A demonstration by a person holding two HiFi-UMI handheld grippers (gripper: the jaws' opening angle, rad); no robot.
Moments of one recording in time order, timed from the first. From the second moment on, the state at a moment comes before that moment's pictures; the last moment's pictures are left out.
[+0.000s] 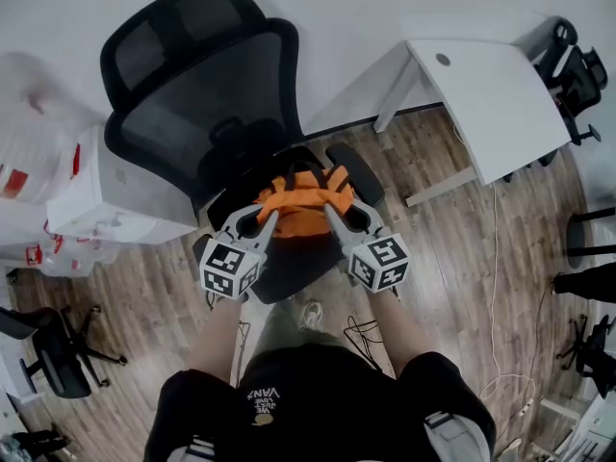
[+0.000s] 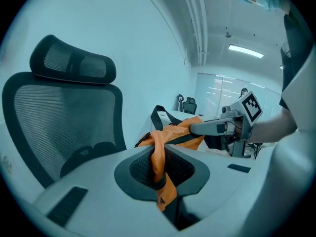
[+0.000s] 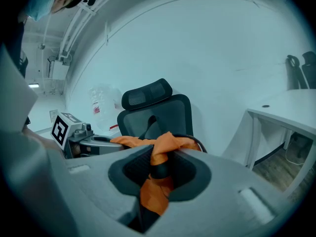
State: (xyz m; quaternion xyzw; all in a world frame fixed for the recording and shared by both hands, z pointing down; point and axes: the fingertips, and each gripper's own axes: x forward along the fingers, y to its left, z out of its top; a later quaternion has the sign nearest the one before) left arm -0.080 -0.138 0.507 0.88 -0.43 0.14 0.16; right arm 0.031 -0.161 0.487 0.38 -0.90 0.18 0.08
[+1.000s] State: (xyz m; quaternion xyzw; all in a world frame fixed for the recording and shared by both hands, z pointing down) left arm -0.080 -0.124 0.426 0.89 -0.44 0.12 0.10; right arm 0.033 -0.145 0.407 0.38 -0.91 0.14 0.05
